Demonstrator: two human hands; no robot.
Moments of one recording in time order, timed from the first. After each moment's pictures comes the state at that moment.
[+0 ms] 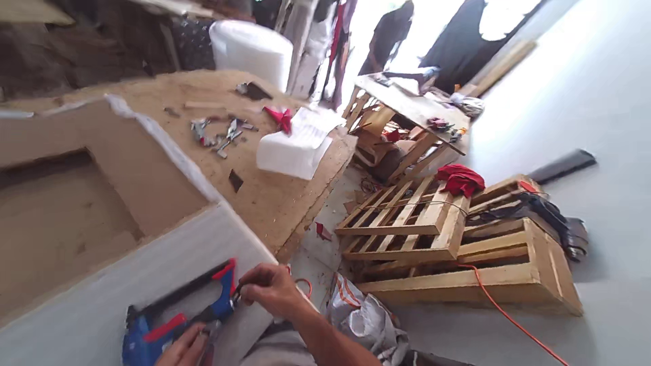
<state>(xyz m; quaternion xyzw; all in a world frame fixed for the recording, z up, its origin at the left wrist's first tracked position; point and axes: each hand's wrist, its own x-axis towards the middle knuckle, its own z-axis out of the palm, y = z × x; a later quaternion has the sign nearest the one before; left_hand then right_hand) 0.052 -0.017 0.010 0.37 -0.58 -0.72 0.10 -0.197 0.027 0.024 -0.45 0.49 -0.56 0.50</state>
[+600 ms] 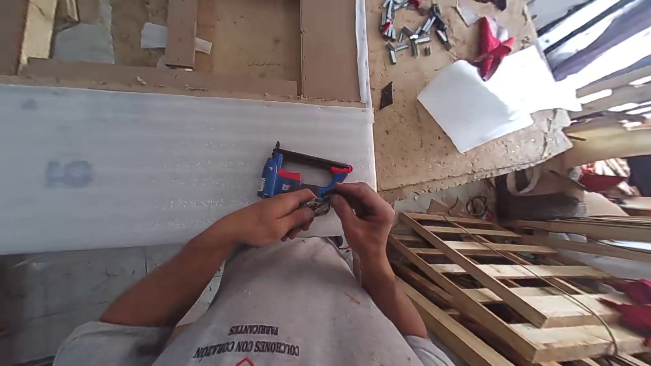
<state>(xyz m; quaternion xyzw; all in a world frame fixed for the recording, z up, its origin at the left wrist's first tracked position) 0.082 -0.004 0.044 0.29 -0.62 -0.71 0.17 -0.141 0.015 0.033 -0.62 0.41 -0.54 0.39</state>
